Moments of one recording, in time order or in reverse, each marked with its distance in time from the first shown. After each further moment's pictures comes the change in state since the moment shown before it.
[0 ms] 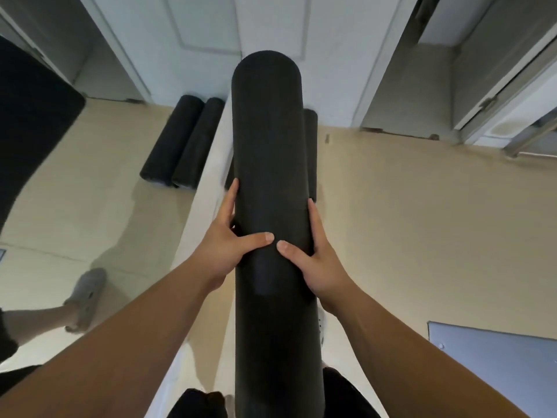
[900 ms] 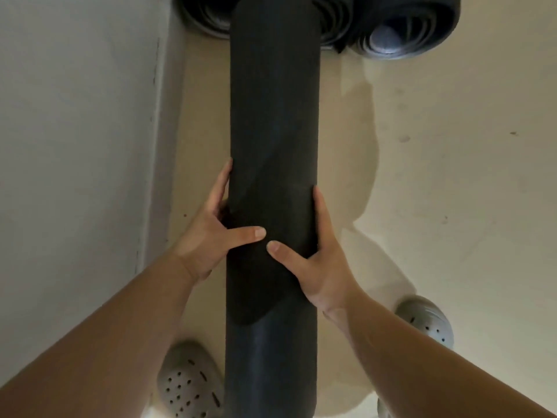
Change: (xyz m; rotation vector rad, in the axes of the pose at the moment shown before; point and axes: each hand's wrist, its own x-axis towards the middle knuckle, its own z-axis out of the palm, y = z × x) left_hand 0.365 -0.564 -0.174 -0.006 -0.092 -0.364; right_hand 0.360 0.578 0.097 0.035 0.138 0.274
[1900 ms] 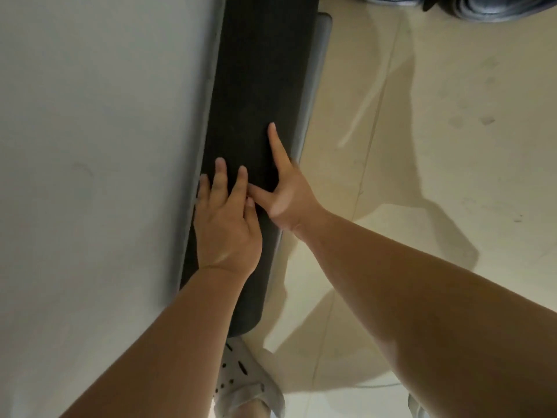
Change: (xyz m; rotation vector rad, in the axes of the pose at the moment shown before) left_hand -0.027 -0.055 -0.041 1.097 0.604 0.082; right_hand 0.088 -0.004 0.121 -0.385 -0.261 -0.097
